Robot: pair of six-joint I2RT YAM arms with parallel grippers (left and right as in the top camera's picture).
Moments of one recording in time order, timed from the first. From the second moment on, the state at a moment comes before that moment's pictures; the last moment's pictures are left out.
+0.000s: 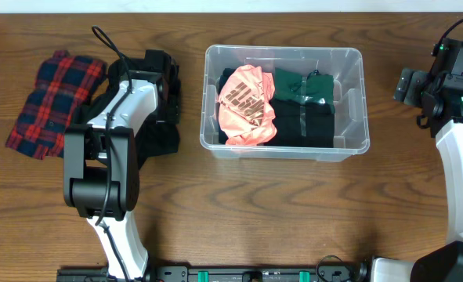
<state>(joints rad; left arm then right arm) -0.10 2.05 1.40 -0.74 -0.20 -0.15 -0.19 1.49 1.31 -0.68 0.28 0.05</state>
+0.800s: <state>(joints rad) -0.09 2.05 1.46 -0.89 -0.22 0.00 -0.19 1.49 1.31 -0.68 0.28 0.05</state>
